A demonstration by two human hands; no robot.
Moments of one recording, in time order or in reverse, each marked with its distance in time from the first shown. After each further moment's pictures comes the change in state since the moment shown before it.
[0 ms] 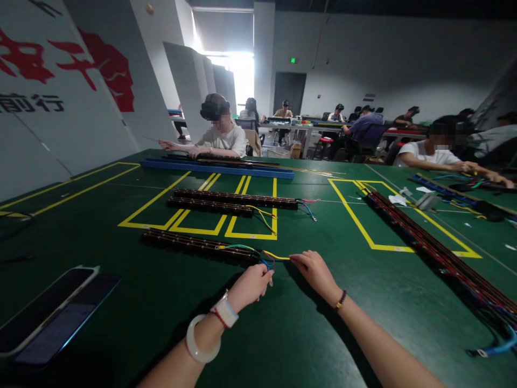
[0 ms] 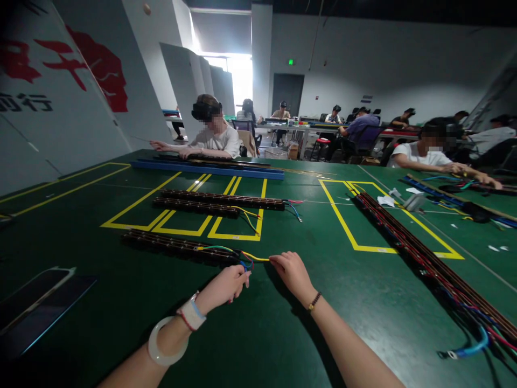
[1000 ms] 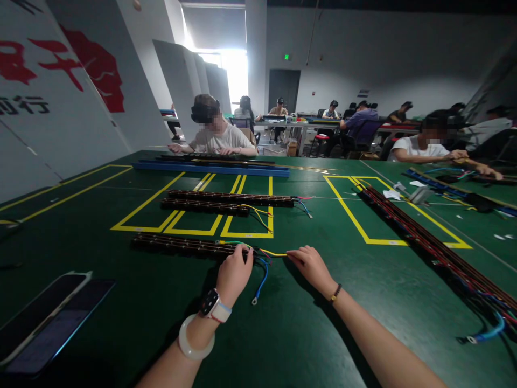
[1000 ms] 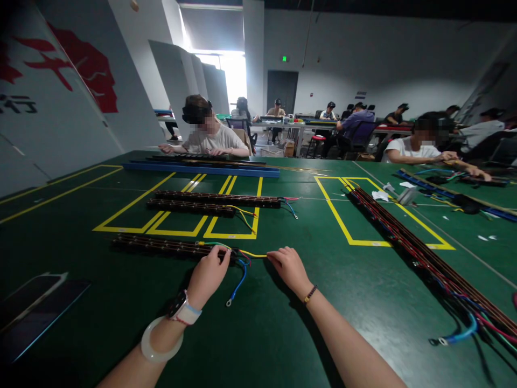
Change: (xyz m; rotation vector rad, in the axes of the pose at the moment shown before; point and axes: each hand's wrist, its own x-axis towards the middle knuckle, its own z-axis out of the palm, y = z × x) left_hand -0.001 0.009 -0.025 0.531 0.565 0.020; right_hand 0.002 0.007 0.002 -0.031 0.044 0.016
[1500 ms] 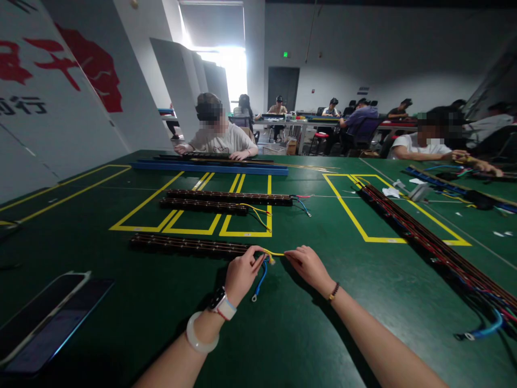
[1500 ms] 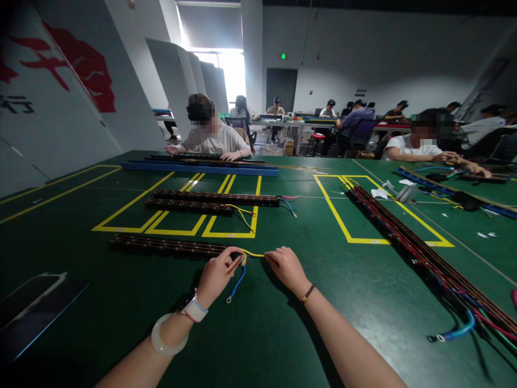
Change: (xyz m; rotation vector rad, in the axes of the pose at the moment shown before) left_hand -0.004 0.002 0.025 -0.217 -0.066 0.233; right_hand -0.001 0.003 0.005 0.023 -0.019 -0.067
